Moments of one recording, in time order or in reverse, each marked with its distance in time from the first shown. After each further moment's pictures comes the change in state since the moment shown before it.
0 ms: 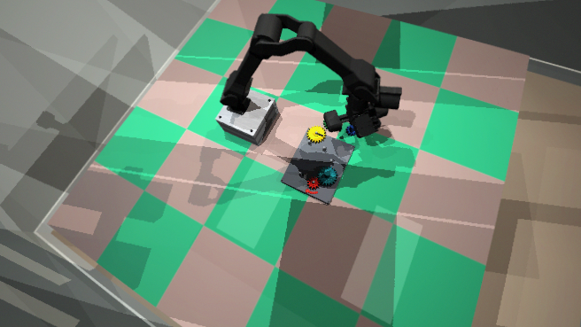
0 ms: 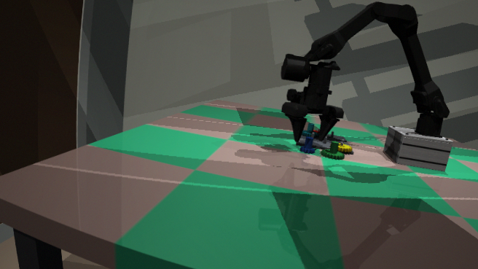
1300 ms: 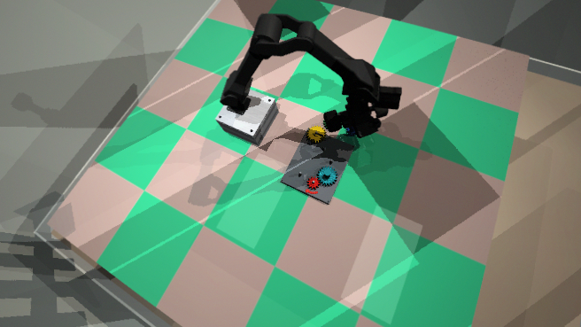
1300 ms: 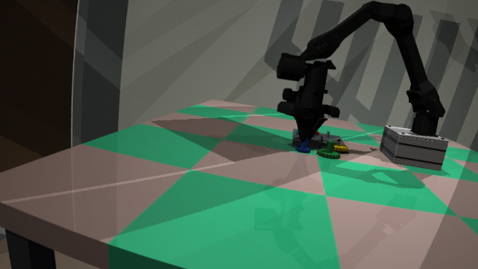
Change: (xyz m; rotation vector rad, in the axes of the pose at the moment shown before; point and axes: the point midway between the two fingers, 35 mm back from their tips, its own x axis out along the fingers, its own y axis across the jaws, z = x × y) arm 0.000 0.000 0.000 0.000 0.000 -0.001
